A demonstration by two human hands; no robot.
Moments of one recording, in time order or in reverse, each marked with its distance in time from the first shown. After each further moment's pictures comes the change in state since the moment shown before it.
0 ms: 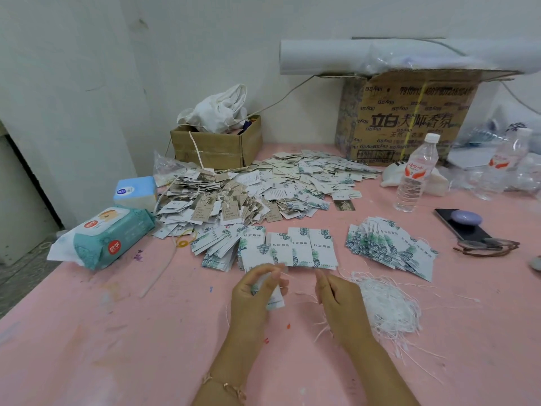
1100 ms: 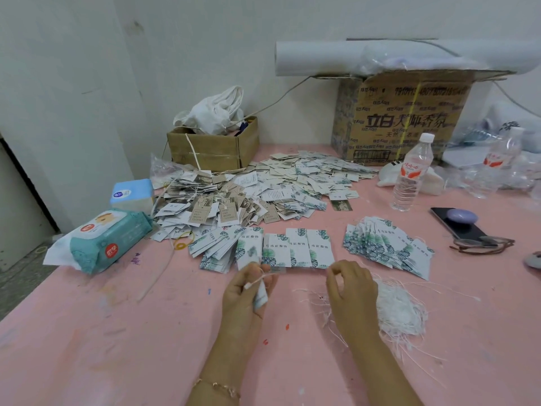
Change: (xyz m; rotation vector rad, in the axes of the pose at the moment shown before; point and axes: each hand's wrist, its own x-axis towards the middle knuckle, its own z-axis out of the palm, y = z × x) left_hand 0.009 0.000 -0.010 -0.288 0.053 -0.085; right_hand 0.005 0.004 -0.010 -0.354 0.197 0.025
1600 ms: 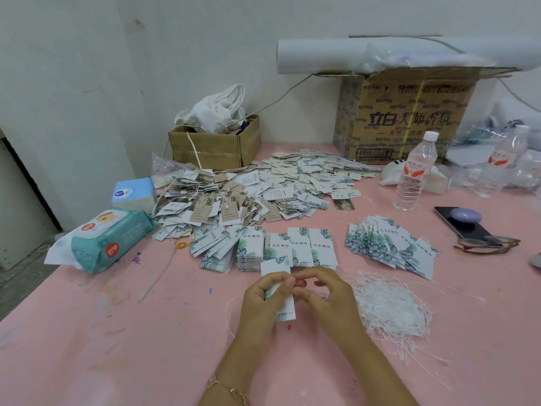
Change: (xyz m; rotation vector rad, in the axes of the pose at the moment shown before) left_hand -0.009 -0.014 0.006 0.387 -0.182 -0.025; right_hand -0.007 -0.025 0.005 0.548 -0.266 -0.077
